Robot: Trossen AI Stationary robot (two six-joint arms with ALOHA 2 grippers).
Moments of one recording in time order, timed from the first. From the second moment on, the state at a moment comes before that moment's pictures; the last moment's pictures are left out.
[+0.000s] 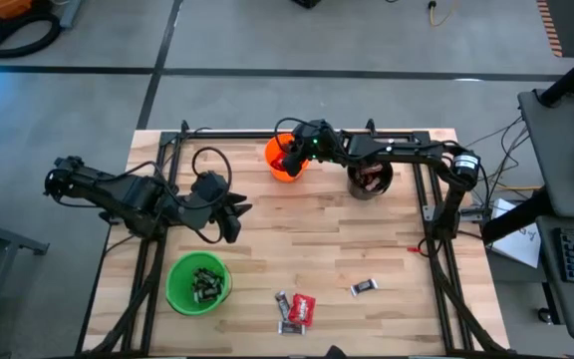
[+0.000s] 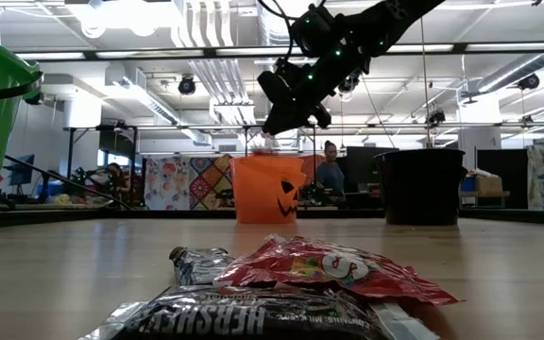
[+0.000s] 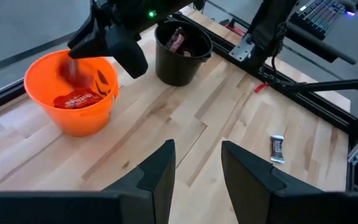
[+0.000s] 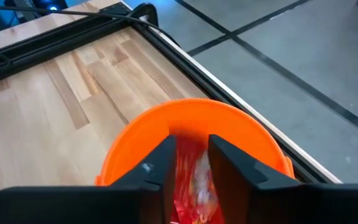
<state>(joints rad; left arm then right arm) -0.34 1.19 1.29 -0.79 -0.62 -0.78 -0.38 1.81 1.34 -0.07 0.15 0.16</state>
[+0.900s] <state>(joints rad) -0.32 1.43 1.29 -0.68 -0.24 -0.32 -0.08 1.54 1.46 -0.89 -0.24 0.50</state>
